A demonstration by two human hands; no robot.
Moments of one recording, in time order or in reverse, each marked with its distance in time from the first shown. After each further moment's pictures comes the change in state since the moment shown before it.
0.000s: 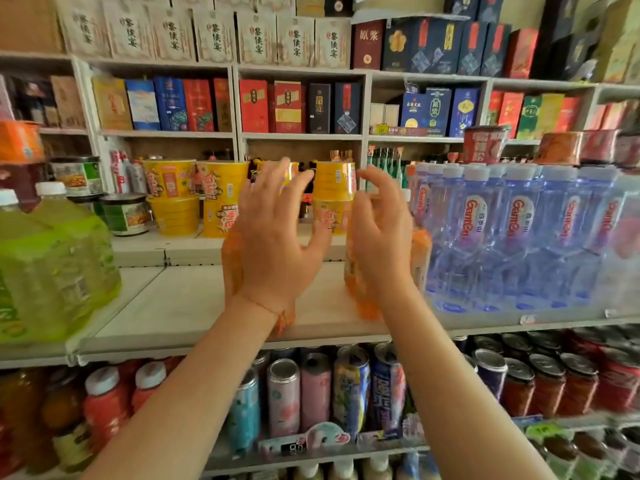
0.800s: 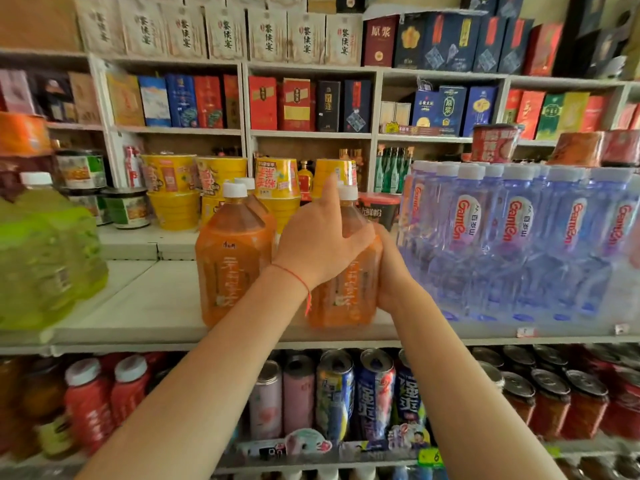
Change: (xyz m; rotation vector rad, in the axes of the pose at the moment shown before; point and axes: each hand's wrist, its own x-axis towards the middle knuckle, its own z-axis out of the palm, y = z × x) left_hand 0.021 0.040 0.065 0.055 -0.476 -0.147; right_hand 0.010 0.094 -0.034 0.645 -0.409 0.860
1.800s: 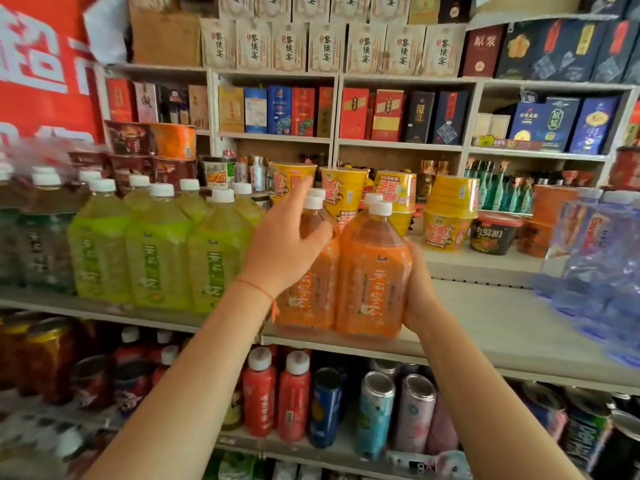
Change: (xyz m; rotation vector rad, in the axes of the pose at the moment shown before) left_hand -0.082 -0.215 -0.175 -0.082 0.128 -0.192; right_hand 0.018 0.067 0.208 0.023 -0.023 0.070
